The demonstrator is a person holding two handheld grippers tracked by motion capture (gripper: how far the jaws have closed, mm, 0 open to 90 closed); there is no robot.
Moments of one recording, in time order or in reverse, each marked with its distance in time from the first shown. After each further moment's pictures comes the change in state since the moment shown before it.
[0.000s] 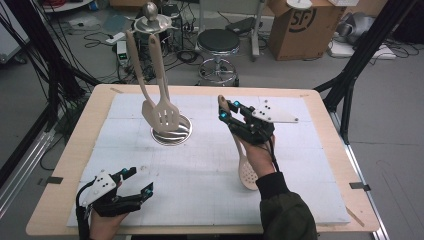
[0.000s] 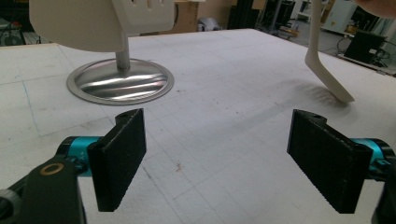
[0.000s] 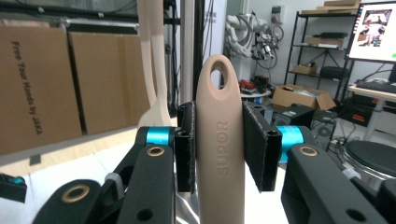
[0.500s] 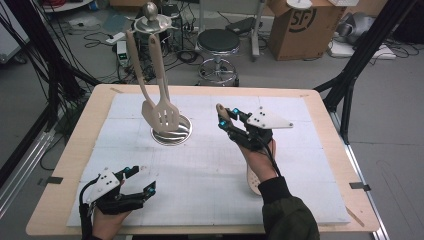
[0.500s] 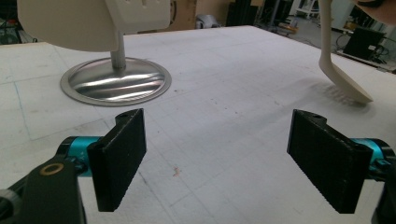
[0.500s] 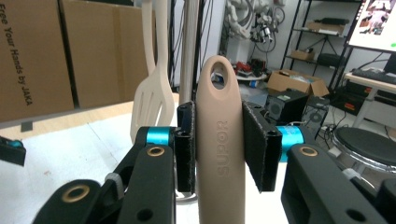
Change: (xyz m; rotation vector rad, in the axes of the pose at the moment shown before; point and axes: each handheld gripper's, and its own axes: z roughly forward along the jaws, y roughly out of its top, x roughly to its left) left arm -0.002 0.002 0.009 0.013 -0.013 0.010; right arm 0.006 -0.012 -0.004 0.084 -0.020 -0.067
